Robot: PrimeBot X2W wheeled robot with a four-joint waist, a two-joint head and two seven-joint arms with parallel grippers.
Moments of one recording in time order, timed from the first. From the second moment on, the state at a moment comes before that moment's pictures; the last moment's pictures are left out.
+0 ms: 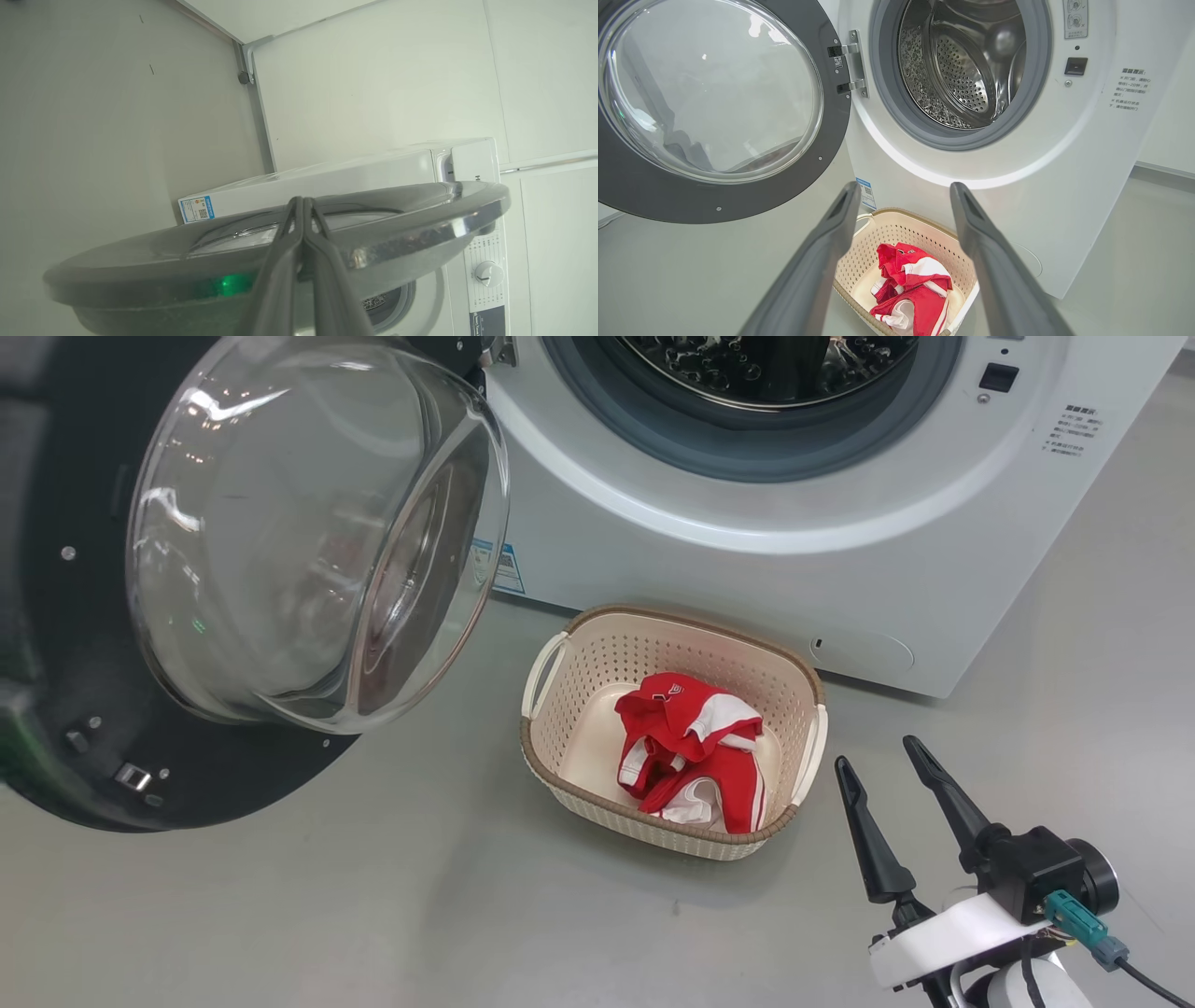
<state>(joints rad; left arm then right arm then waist) -0.26 0.40 0.23 0.28 -1.82 0.01 0.32 0.03 -0.09 0.21 0.09 0.22 0.10 -0.26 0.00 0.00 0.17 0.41</state>
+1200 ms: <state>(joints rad) -0.13 0.31 0.06 0.04 -1.90 -0.12 0.69 0.01 -0.09 0.22 0.08 0.22 0.11 -0.26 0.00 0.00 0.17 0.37</state>
